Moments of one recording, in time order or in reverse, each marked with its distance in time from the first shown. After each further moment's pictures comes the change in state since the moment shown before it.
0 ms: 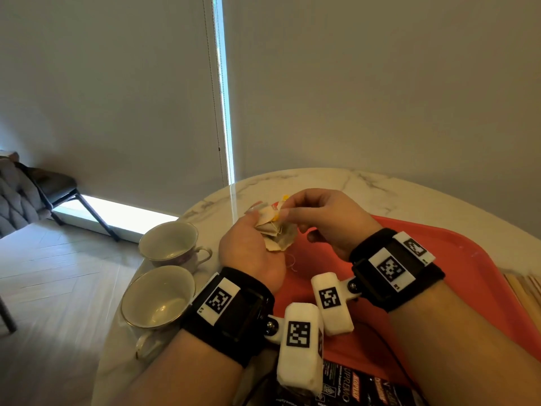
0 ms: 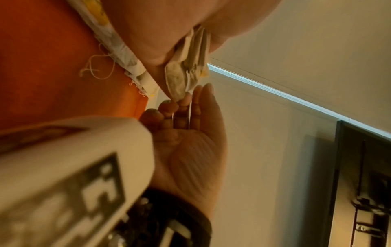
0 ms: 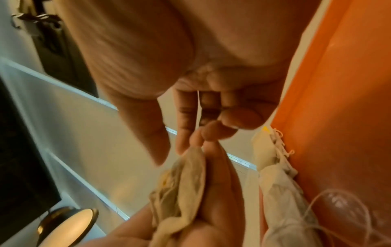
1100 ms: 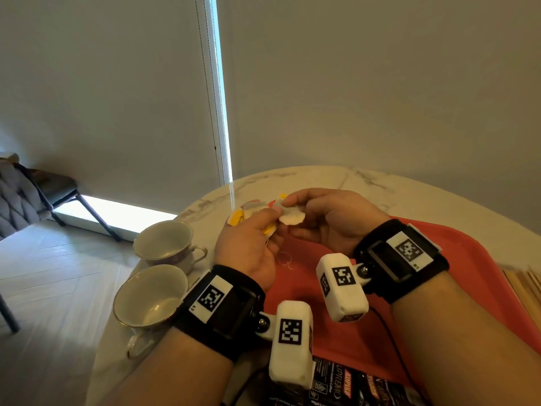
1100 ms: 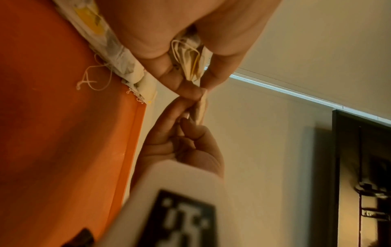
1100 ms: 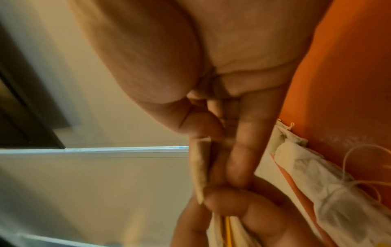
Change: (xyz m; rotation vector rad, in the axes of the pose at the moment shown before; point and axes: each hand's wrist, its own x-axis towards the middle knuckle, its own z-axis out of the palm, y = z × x) left_hand -0.013 0.000 0.005 0.218 -0.068 0.070; right_hand -0.003 -0.008 -0.012 0.461 -0.131 0.235
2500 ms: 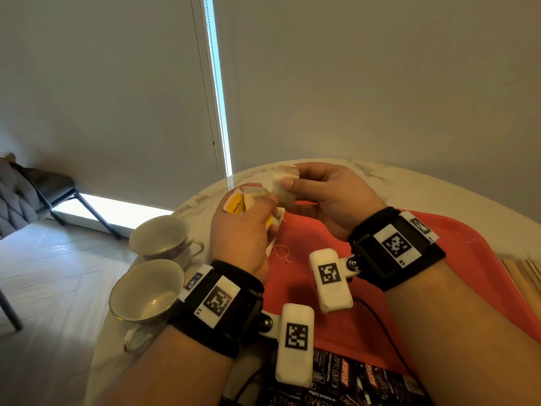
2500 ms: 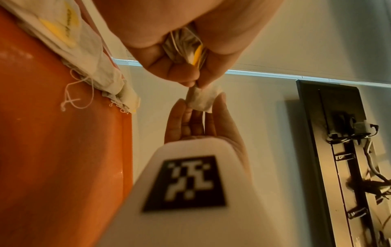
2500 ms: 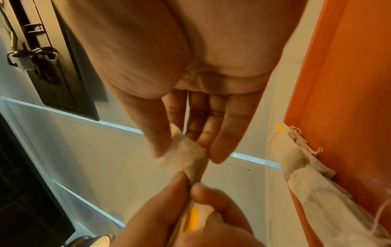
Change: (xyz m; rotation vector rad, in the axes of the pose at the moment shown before) left_hand -0.005 -0.001 -0.001 0.304 0.007 0.300; right_hand 0.003 -0.002 0.004 -0.127 0.041 -0.312
